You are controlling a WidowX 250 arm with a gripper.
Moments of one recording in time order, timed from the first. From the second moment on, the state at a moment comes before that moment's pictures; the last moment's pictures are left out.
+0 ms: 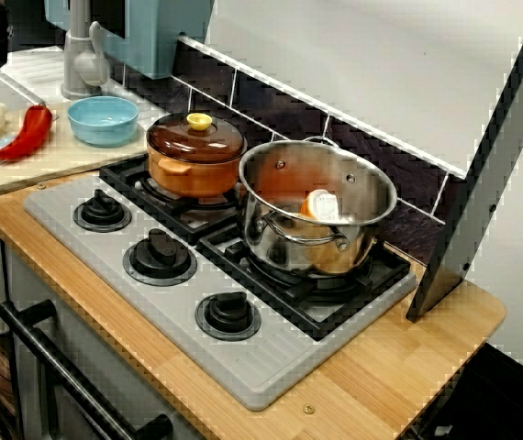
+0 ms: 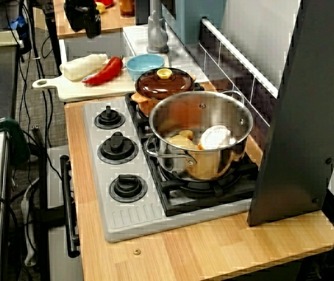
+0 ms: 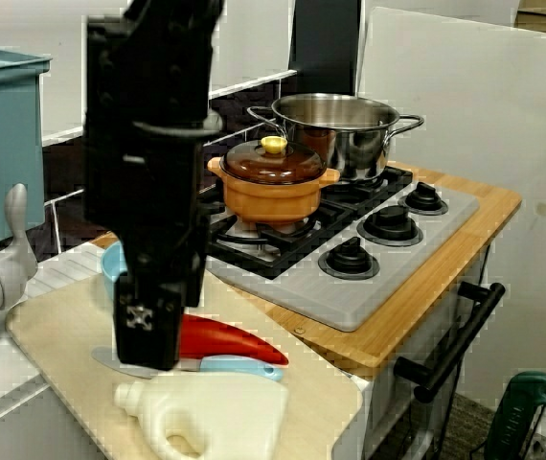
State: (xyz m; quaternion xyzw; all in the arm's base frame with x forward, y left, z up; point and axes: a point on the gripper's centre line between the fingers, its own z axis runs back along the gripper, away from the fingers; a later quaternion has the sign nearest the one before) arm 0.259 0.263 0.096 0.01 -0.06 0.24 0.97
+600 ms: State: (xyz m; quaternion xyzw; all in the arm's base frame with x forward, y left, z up) arm 0.263 0.261 0.081 0.01 -0.06 0.26 0.96
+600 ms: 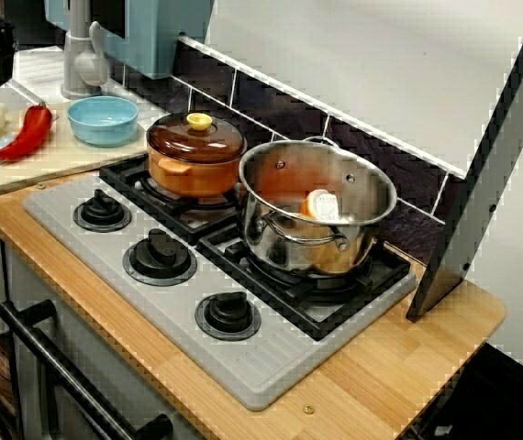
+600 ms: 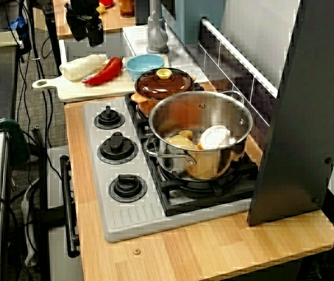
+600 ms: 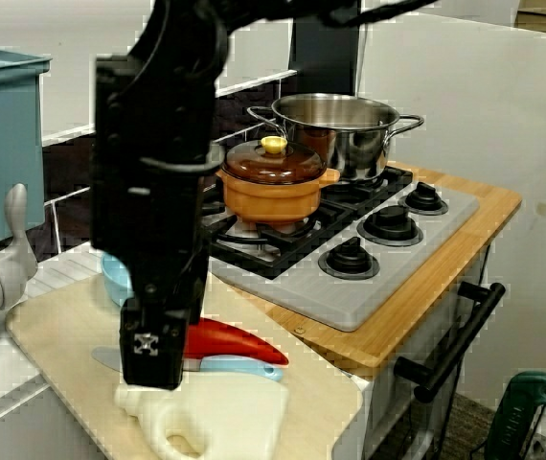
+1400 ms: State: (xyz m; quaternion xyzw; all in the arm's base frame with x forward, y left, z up) arm 0.280 0.272 0.062 0.01 -0.06 0.28 0.96
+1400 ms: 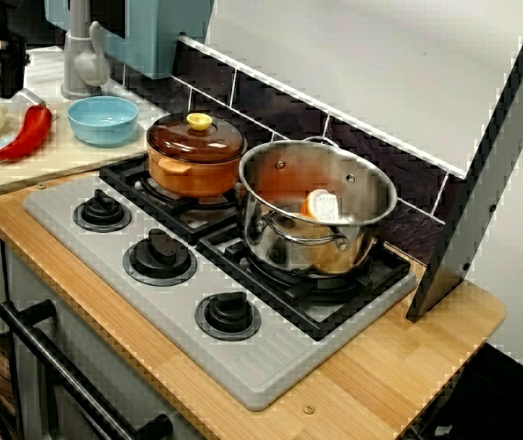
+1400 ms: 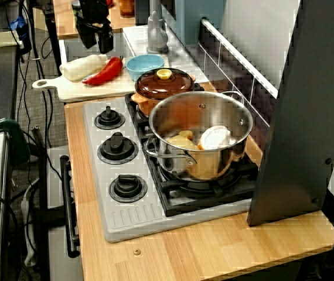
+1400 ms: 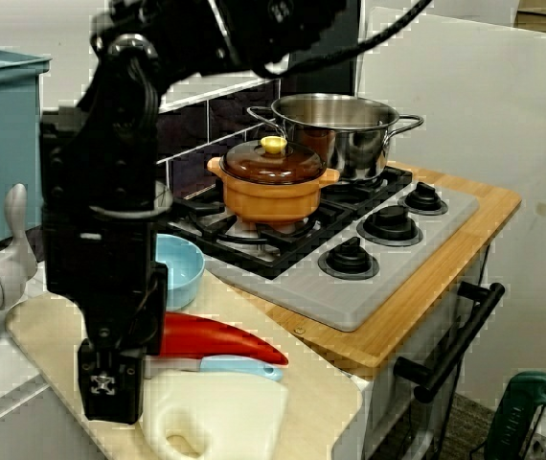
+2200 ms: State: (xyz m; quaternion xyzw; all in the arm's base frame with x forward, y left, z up) arm 0.282 0.266 0.049 0.00 -0.05 0.29 0.95
